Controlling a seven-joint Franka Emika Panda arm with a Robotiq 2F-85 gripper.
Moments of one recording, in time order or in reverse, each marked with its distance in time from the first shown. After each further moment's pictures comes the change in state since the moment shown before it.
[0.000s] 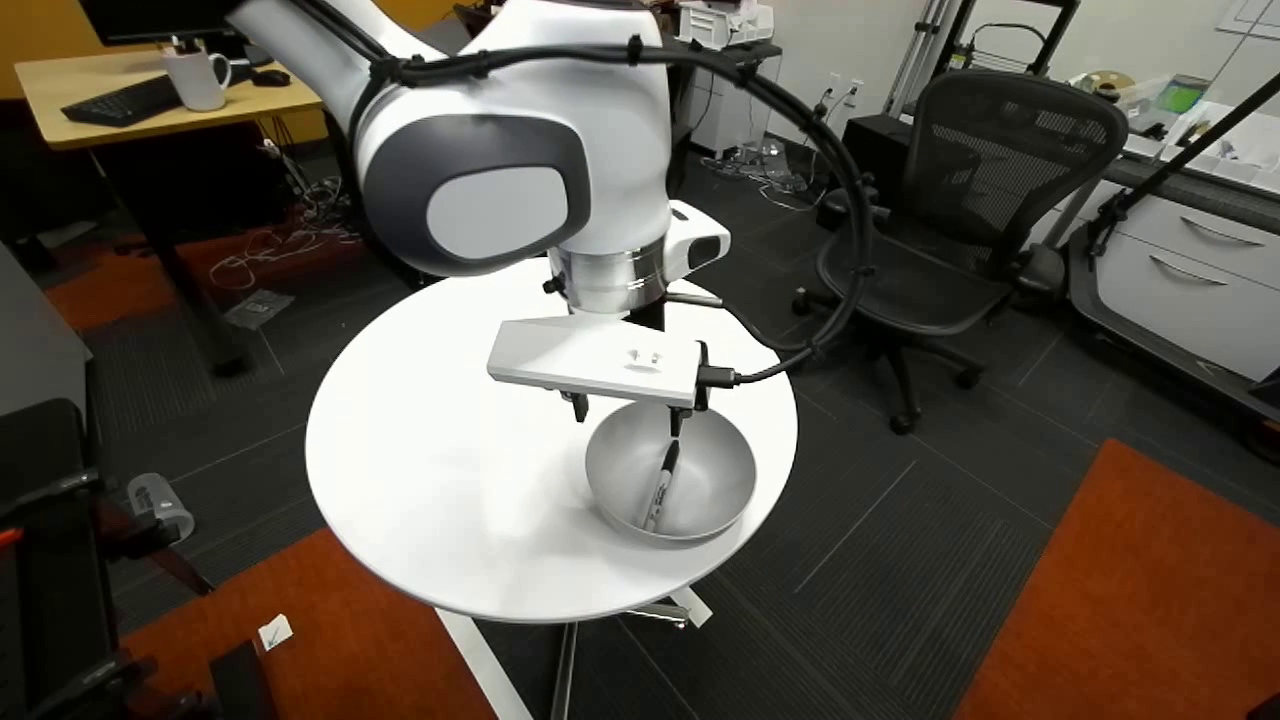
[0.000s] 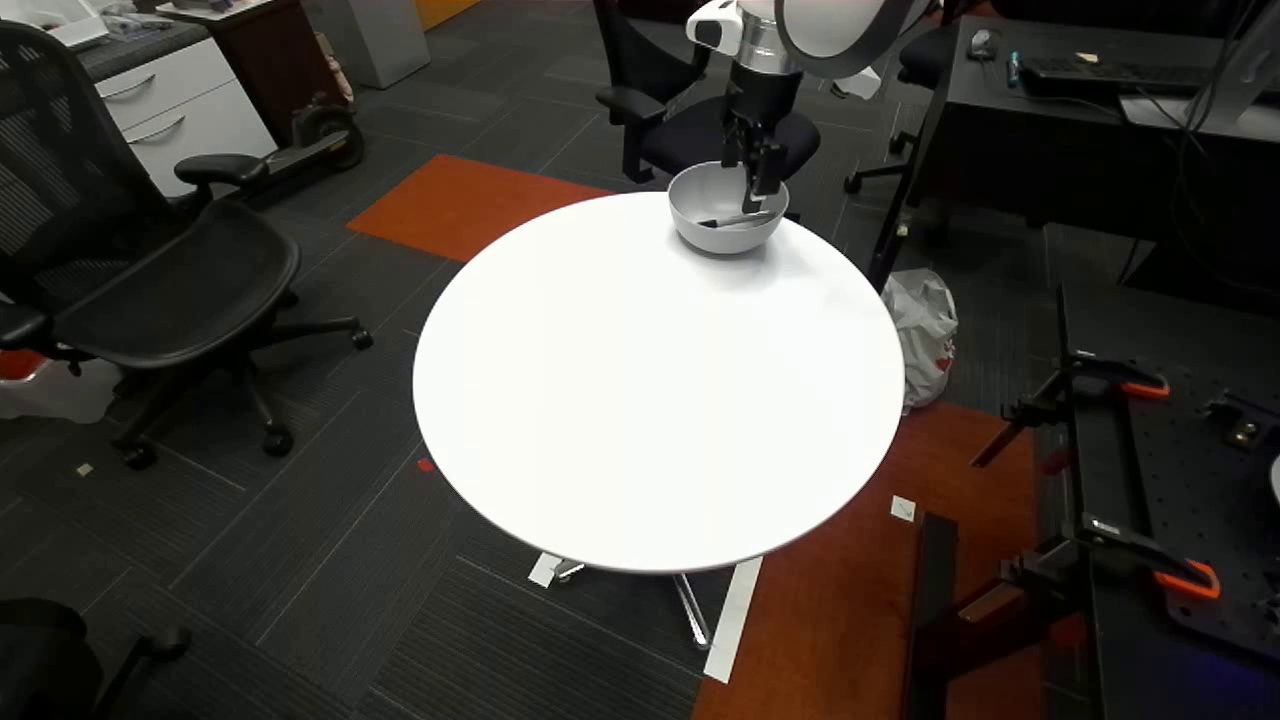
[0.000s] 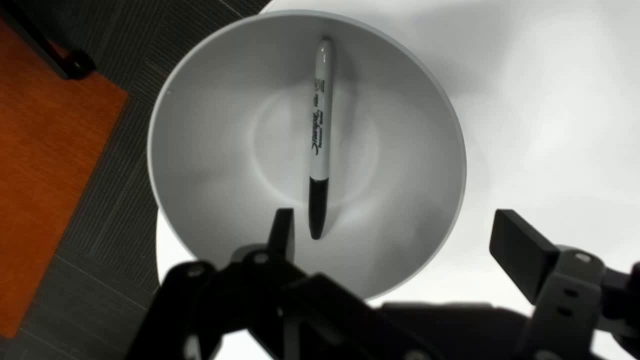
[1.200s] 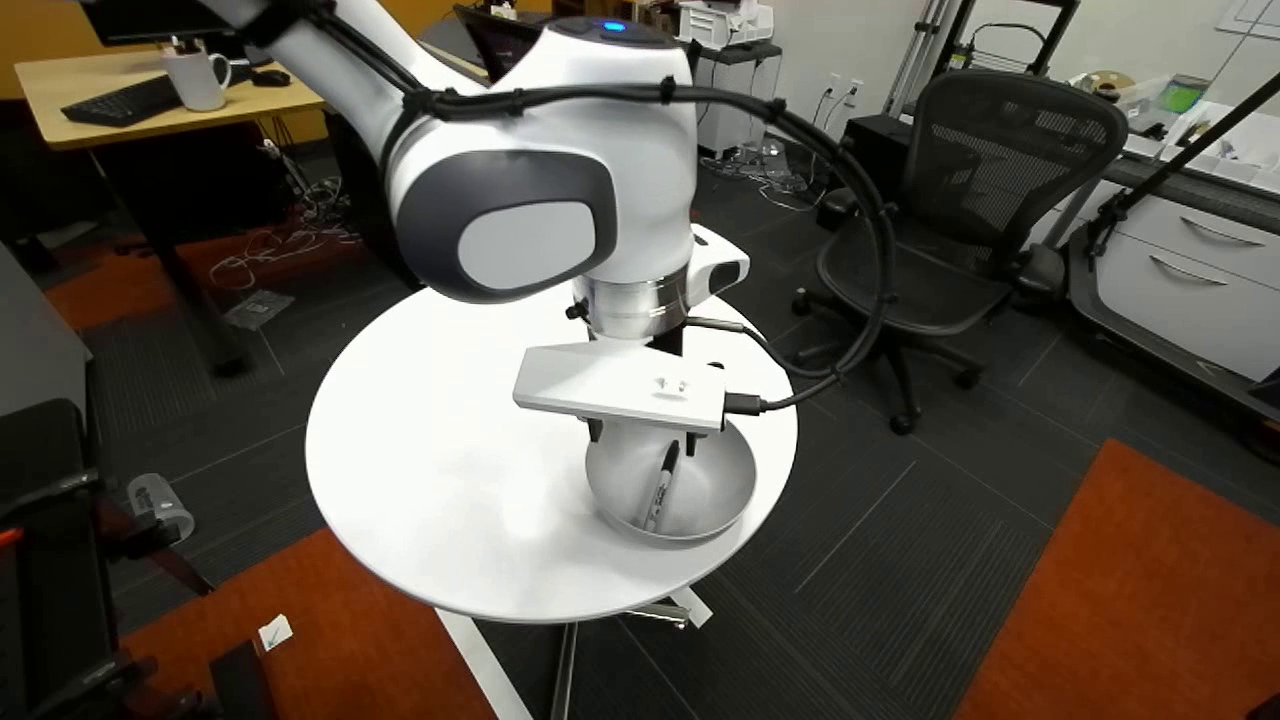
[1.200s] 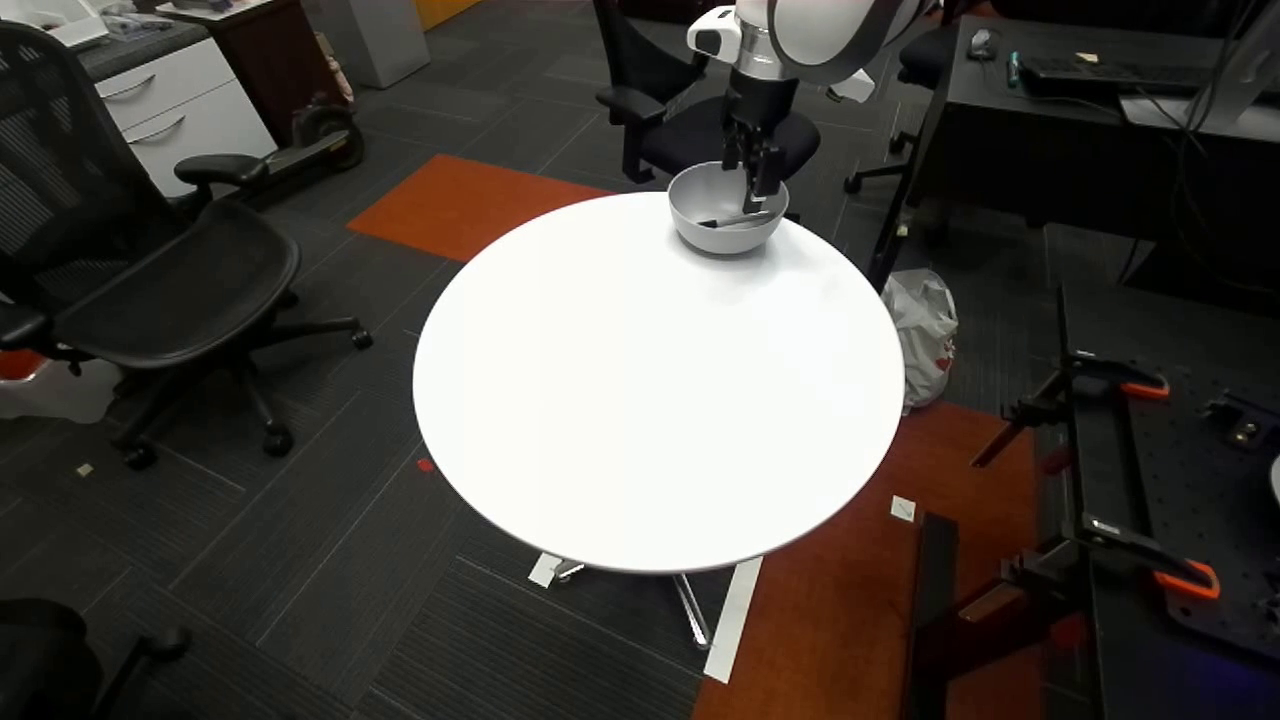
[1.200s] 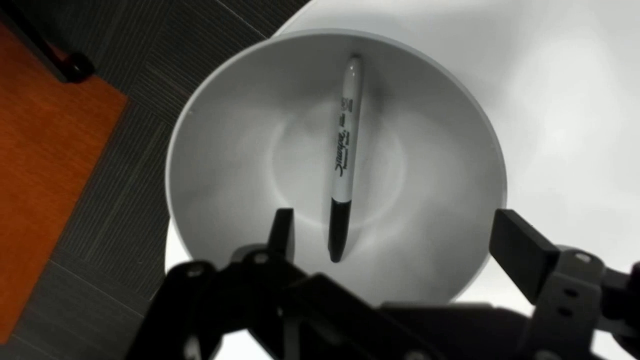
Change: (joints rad) arm -0.030 0.053 0.005 0.052 -0.002 -0.008 -0.036
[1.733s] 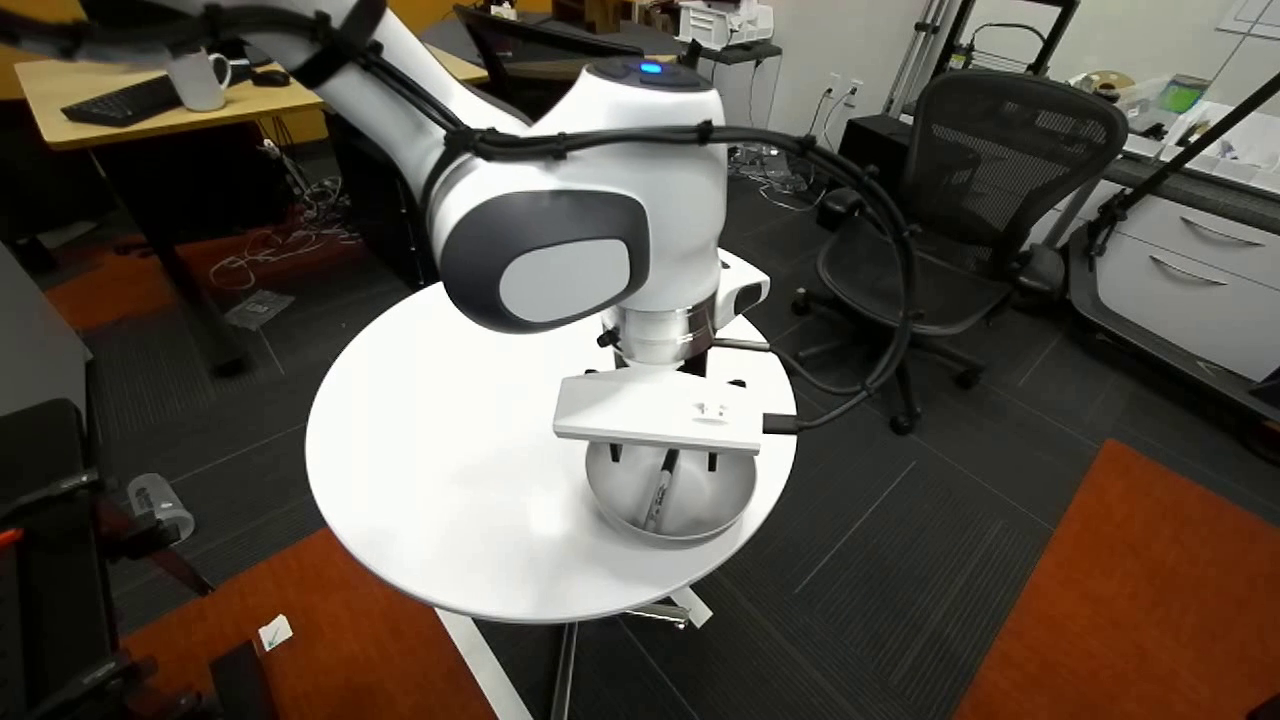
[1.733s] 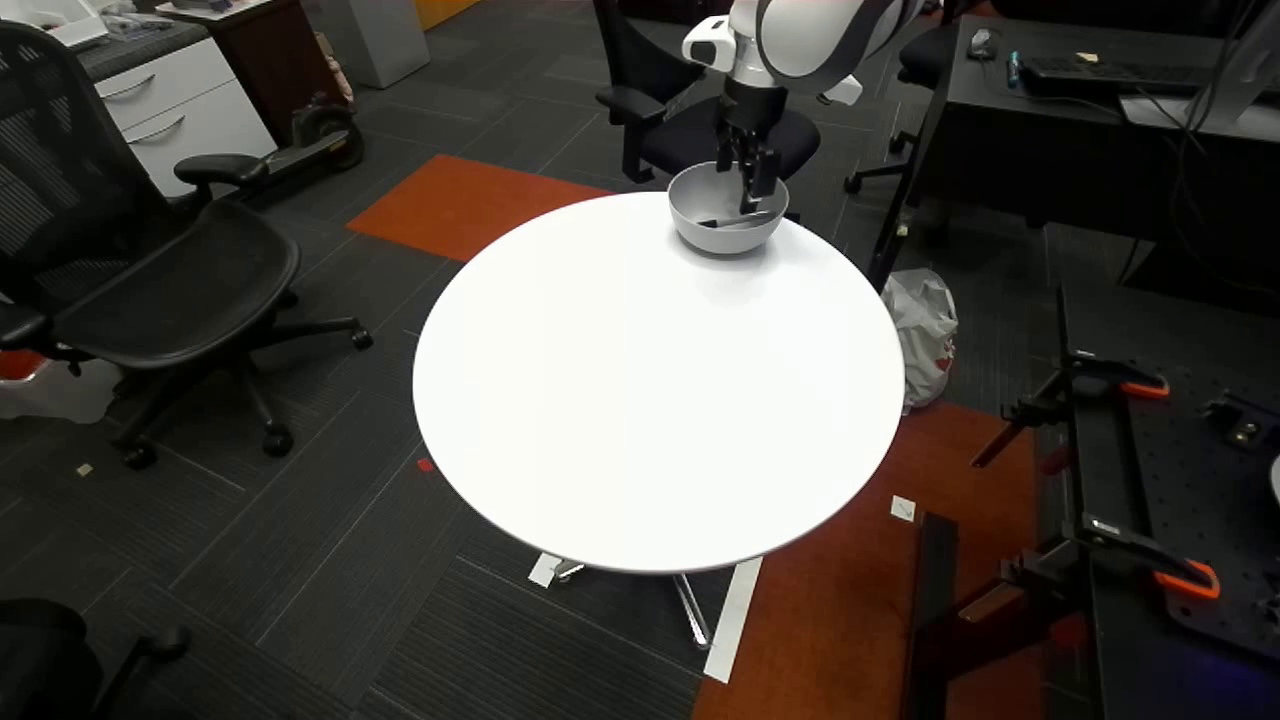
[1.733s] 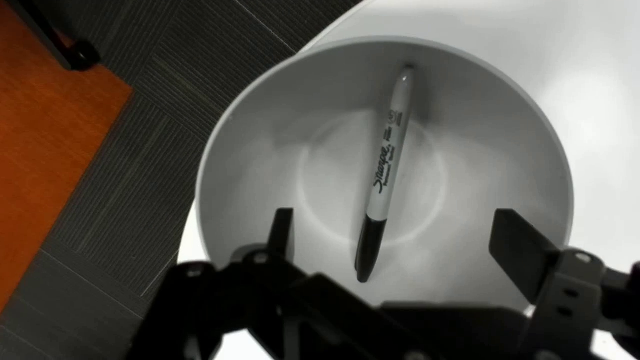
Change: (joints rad) arm -0.021 0.071 0.000 0.074 -0.007 0.000 -0.074
